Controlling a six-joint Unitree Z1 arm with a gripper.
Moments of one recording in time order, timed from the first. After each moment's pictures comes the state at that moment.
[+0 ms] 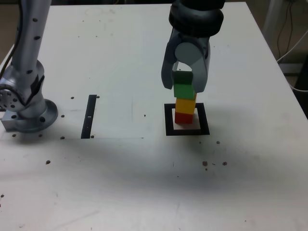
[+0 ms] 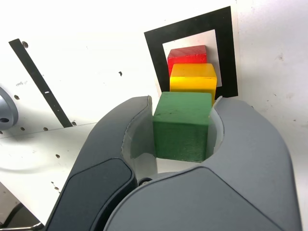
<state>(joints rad) -0.13 2.04 -1.86 1.54 0.06 0.10</state>
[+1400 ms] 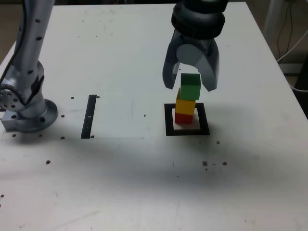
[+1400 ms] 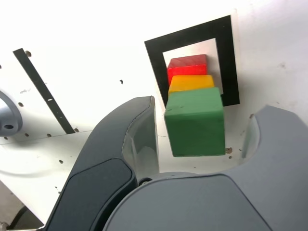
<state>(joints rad) -0.12 2.06 -1.86 1.55 0.08 0.12</state>
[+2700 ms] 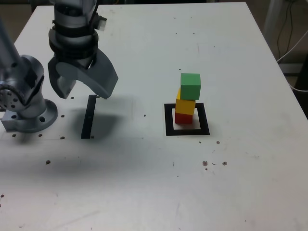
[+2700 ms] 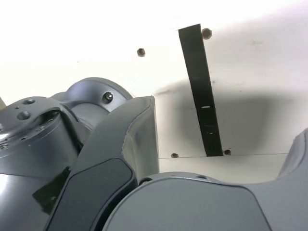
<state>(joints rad) -0.12 1.47 -0.85 1.18 0.10 0.10</state>
